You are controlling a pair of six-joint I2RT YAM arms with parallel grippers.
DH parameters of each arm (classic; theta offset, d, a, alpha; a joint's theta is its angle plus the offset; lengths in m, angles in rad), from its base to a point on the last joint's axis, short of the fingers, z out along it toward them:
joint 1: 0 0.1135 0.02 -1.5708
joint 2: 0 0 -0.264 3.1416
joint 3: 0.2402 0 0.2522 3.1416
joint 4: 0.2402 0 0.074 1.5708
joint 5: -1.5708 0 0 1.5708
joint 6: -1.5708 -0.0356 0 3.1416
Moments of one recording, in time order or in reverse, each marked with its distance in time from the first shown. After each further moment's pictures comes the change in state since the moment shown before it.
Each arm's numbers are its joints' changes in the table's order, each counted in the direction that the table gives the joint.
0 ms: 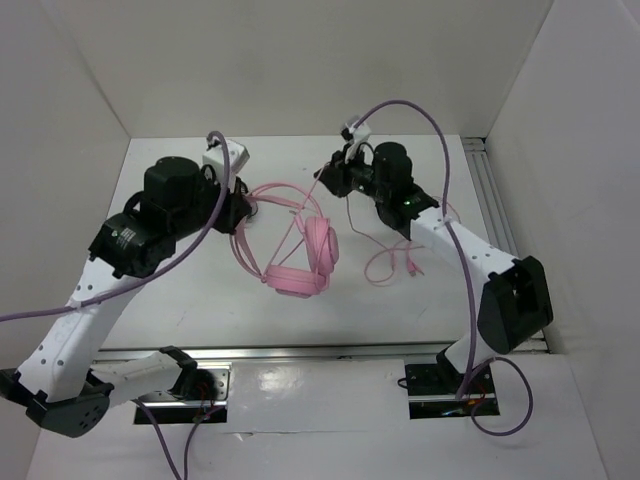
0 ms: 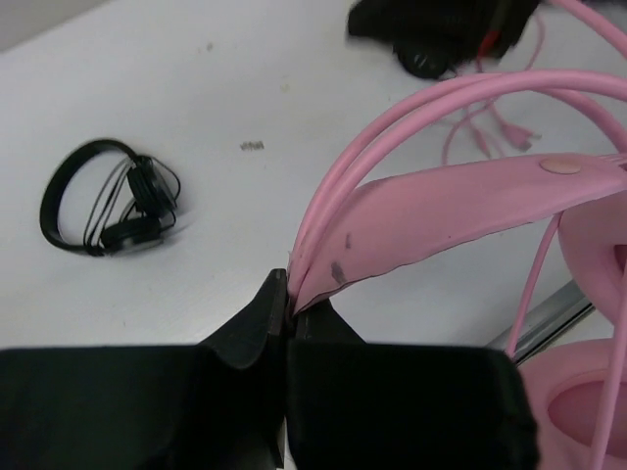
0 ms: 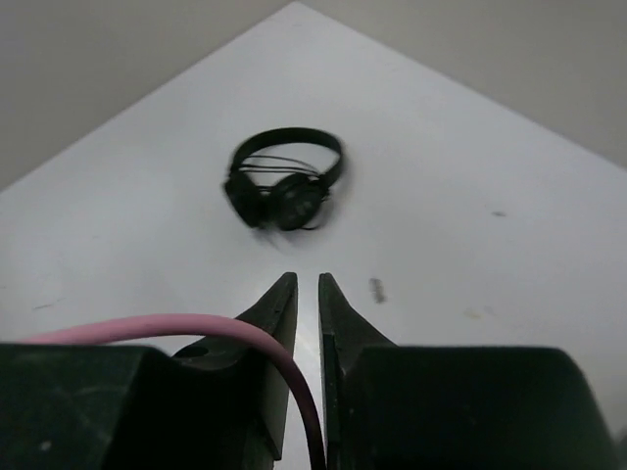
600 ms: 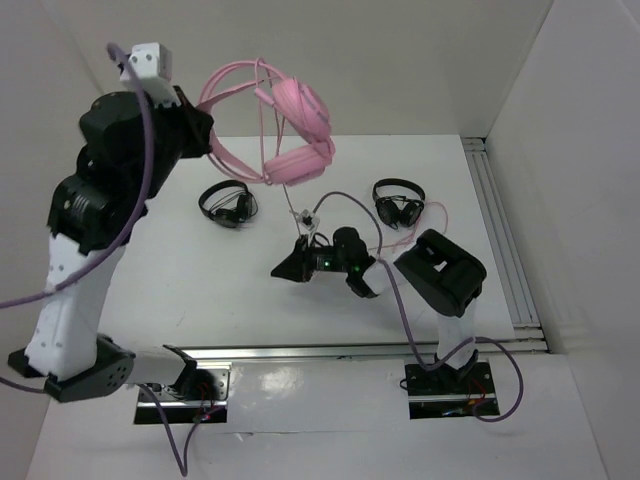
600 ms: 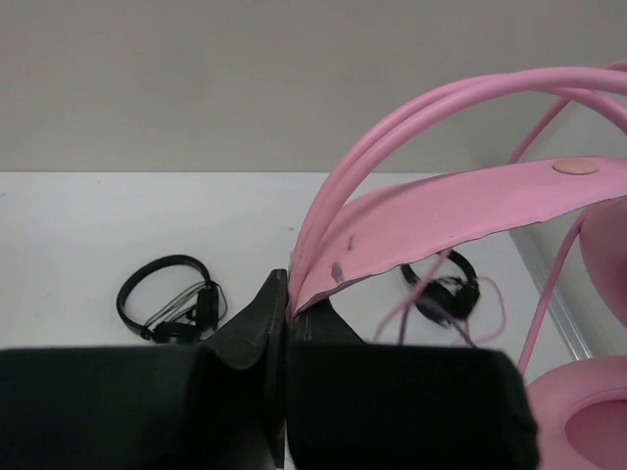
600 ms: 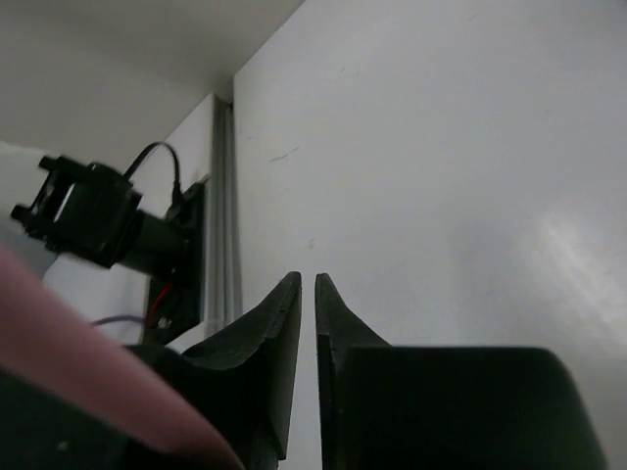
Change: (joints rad) left arm 0.025 0.194 0.612 0.050 0.338 0.238; right arm 0.231 0.408 -0.431 -0.855 0.325 -0.525
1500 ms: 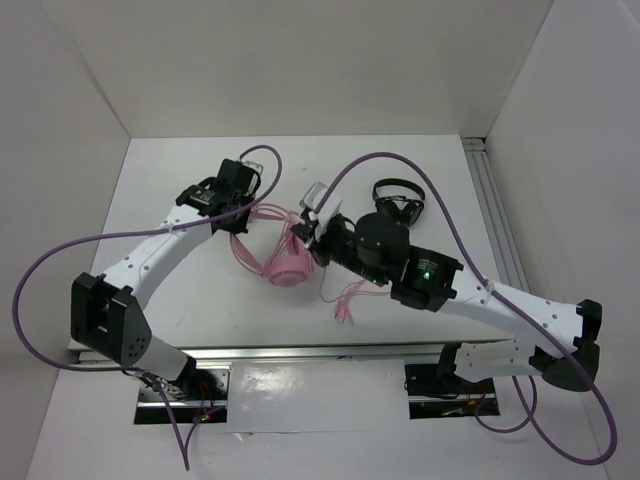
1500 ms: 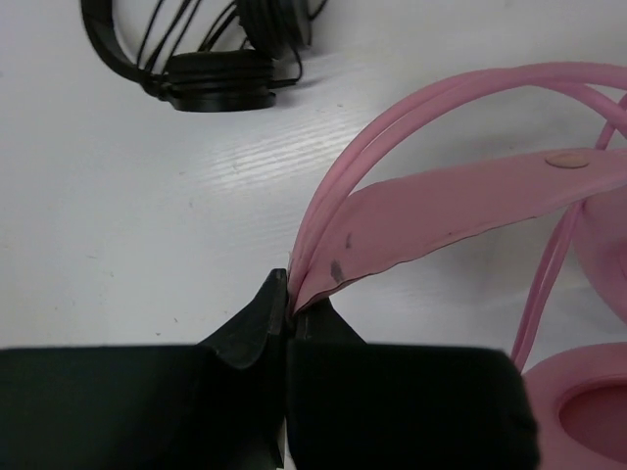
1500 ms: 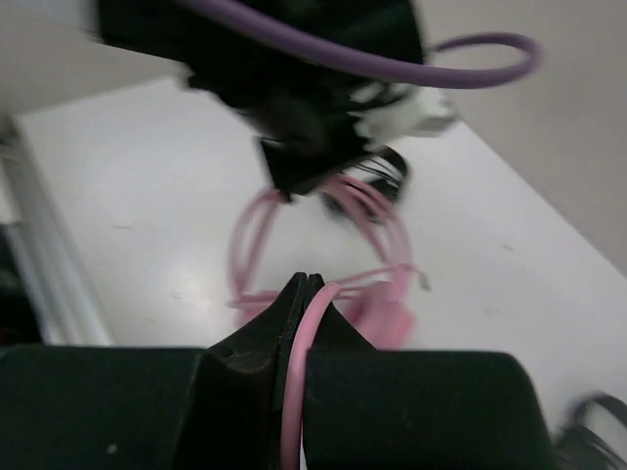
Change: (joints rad) left arm 0.103 0.238 -0.713 -0.085 0.022 -0.171; right arm 0.433 -0.777 0.364 1.110 -0.840 0.707
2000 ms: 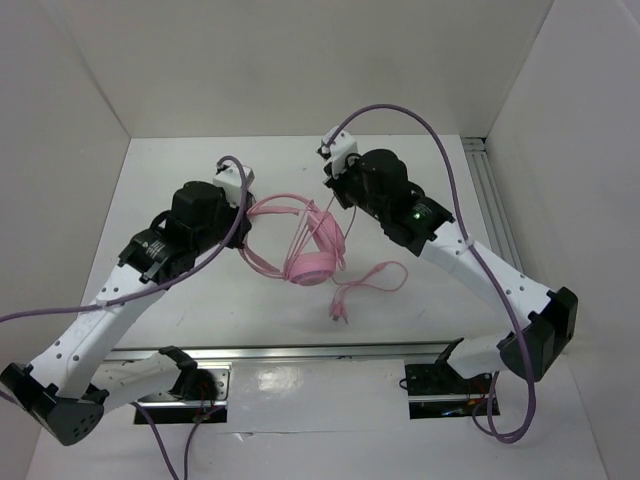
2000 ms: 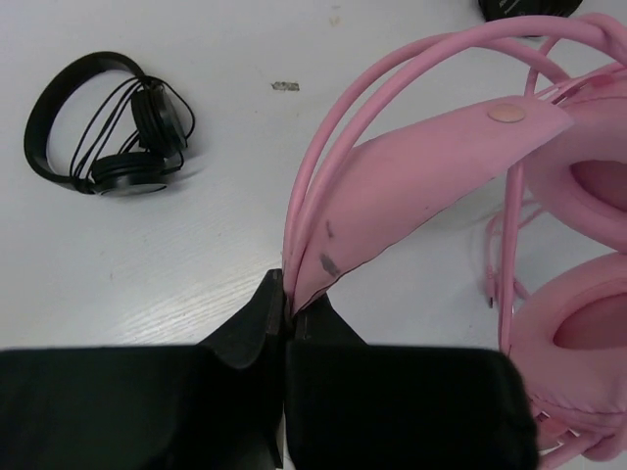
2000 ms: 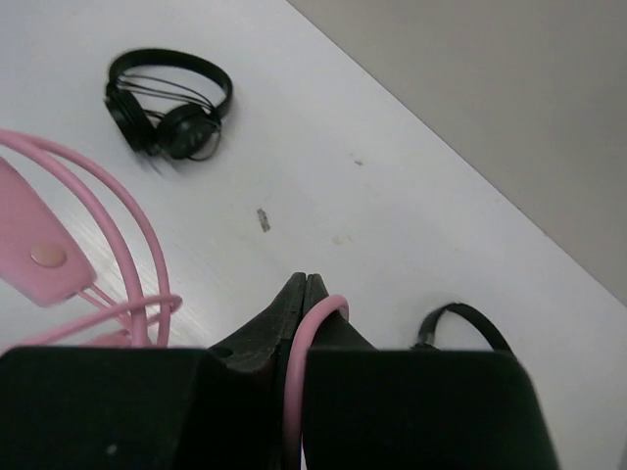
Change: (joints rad) left arm -0.133 -0.467 -0.166 -0.115 -0.243 0.005; right arm -0.451 0.208 0.171 0.164 0.047 0.171
